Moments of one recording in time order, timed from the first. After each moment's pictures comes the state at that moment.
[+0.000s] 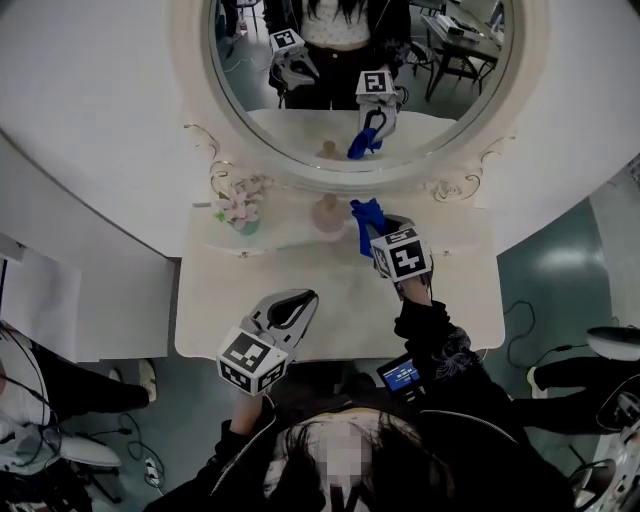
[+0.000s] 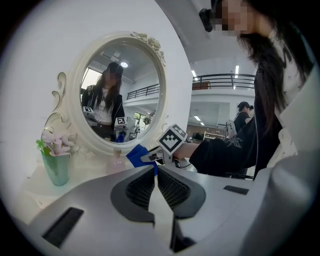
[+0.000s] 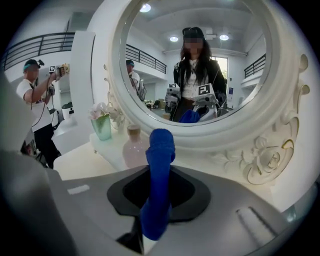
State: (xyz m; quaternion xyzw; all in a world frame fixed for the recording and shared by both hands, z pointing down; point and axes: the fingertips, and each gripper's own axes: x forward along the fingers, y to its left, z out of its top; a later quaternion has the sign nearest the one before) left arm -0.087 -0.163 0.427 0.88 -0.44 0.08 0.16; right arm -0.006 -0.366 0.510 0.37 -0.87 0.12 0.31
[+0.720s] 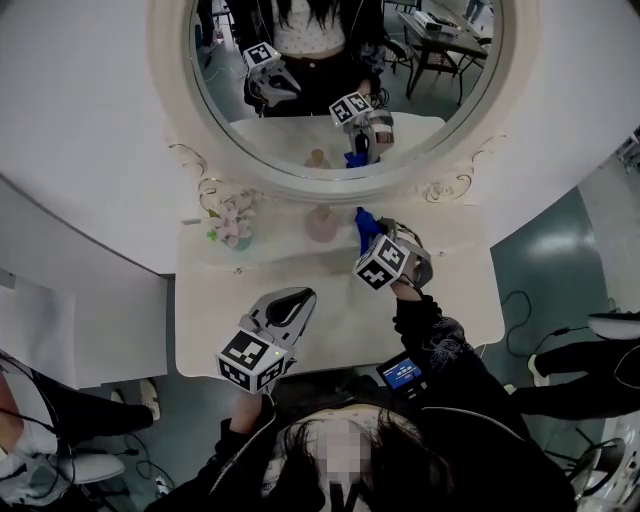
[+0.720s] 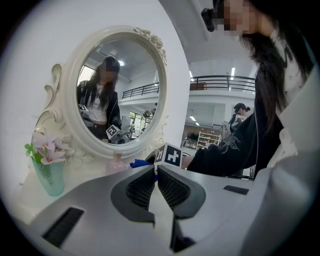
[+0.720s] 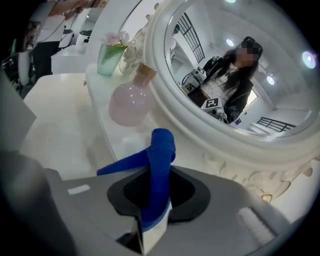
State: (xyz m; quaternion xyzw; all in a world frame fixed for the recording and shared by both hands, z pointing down) left arm -0.096 -0.190 0.427 0.89 -0.41 0.08 0.16; right arm 0.013 -0.388 0.571 0.36 -0.77 -0.11 0.52
